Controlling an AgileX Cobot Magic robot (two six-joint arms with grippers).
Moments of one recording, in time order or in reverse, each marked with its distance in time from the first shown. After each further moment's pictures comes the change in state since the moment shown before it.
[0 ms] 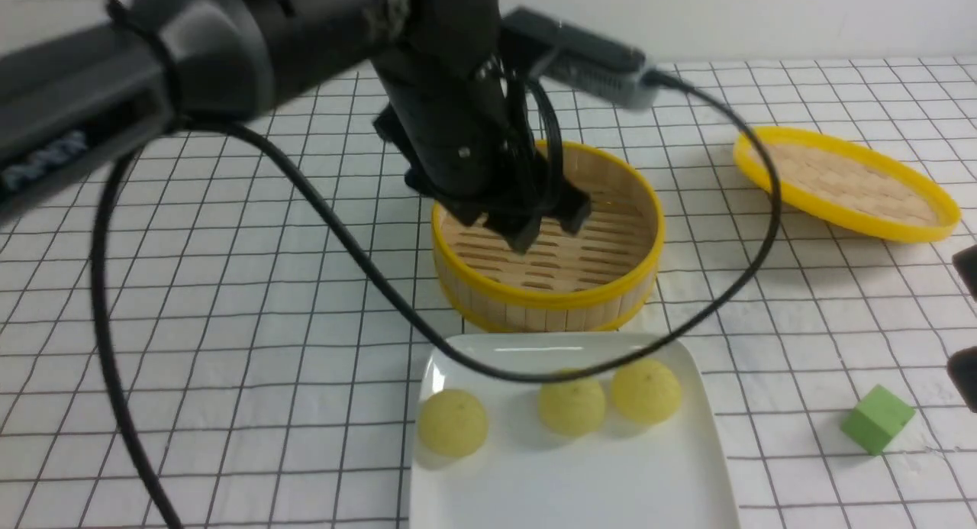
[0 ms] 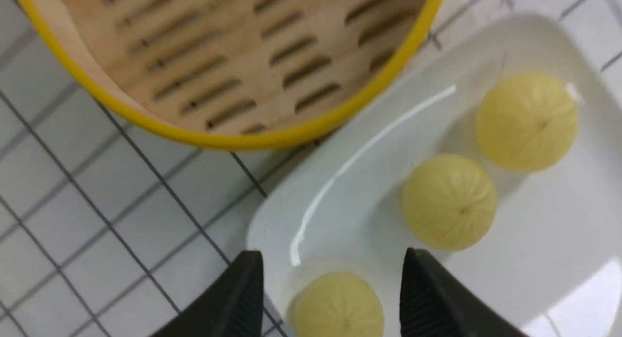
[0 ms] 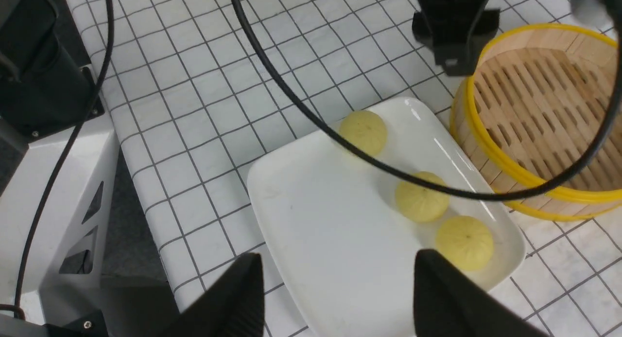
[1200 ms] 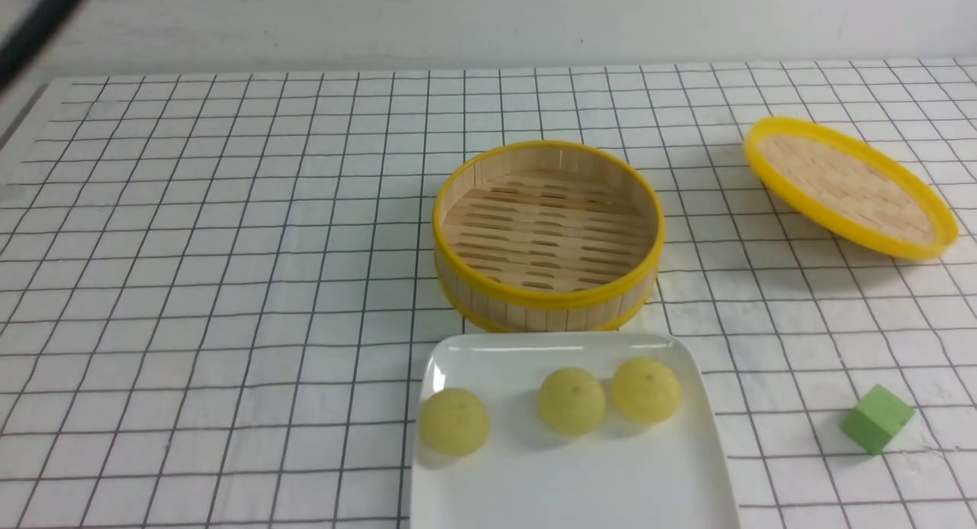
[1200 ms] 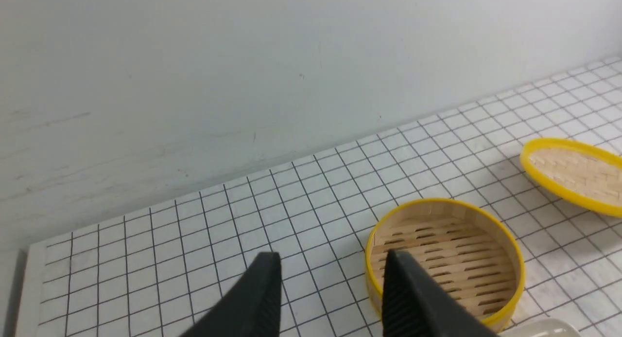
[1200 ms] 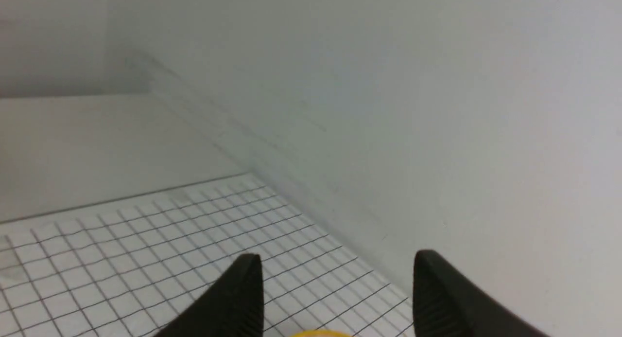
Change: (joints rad) right arm 0.000 -0.225 0.000 -0.087 -0.549 0.003; left arm 0.000 -0.717 -0.148 0.311 0.106 -0.107
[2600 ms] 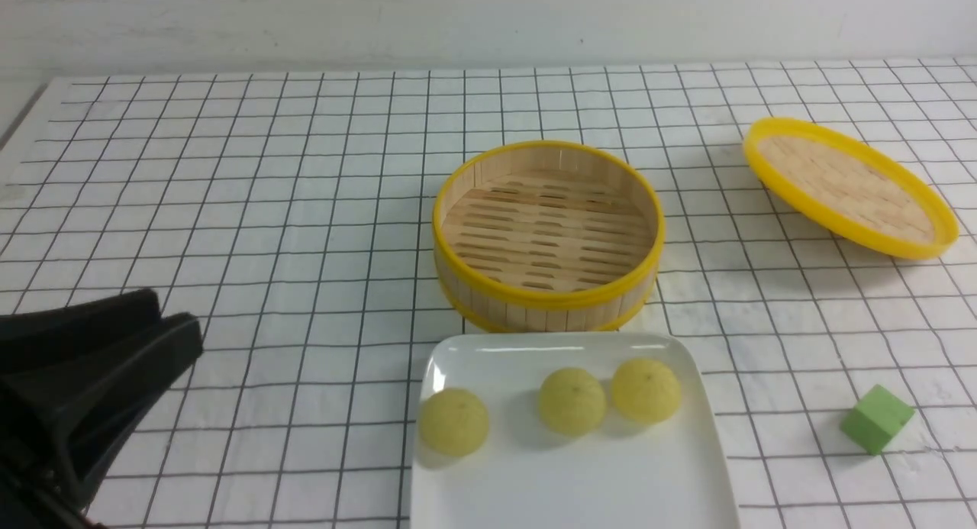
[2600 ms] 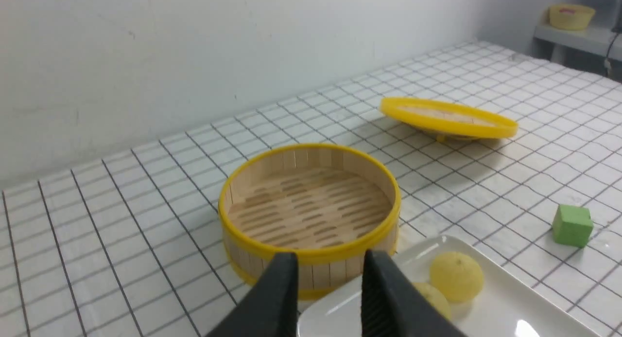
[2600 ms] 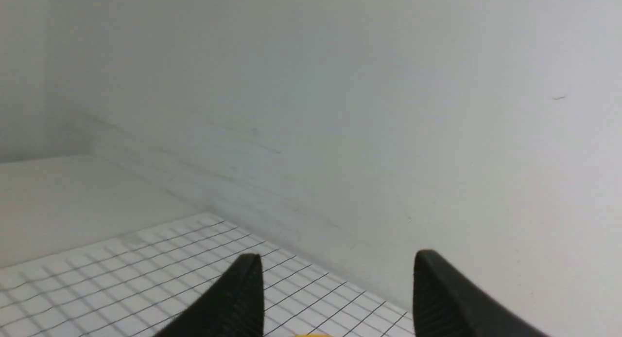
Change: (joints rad) right arm 0.000 -0.256 0.579 0.060 -0.489 0.007; left arm 0.000 -0.624 1.357 -0.177 -0.939 -0.005
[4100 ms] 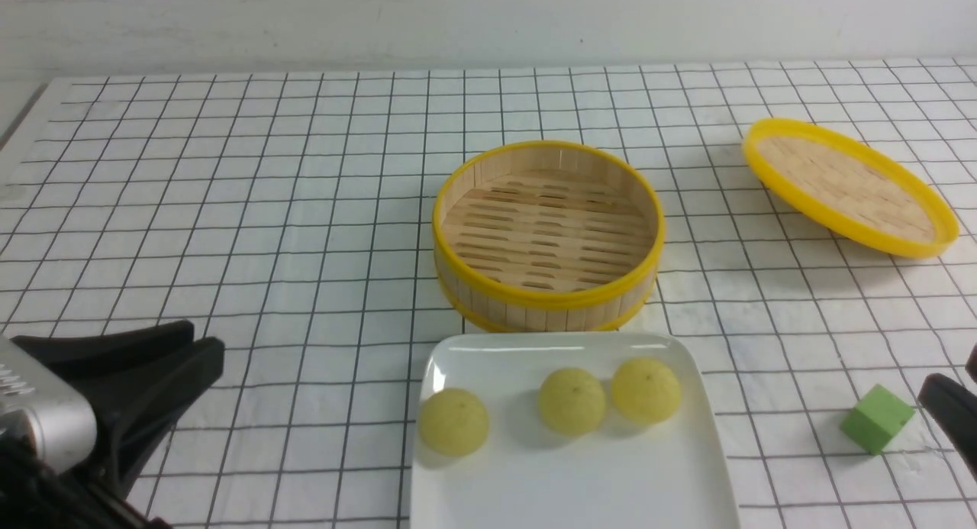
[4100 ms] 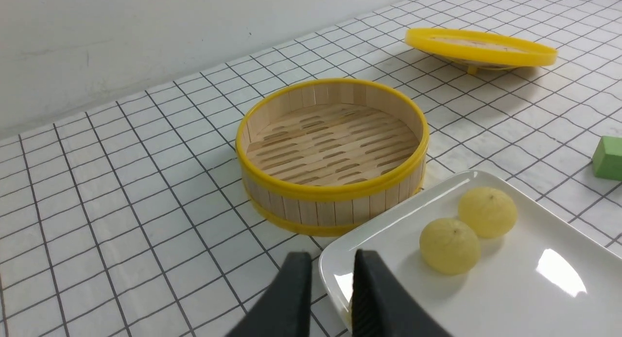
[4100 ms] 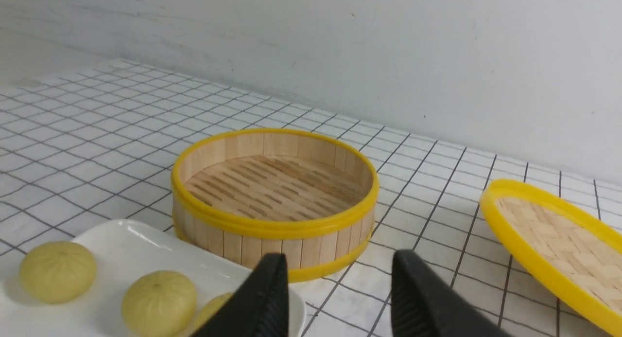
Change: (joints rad) right arm 0.000 0.002 0.567 0.054 -0.350 -0.024; left arm 0.000 0.056 0.008 0.056 0.087 -0.045
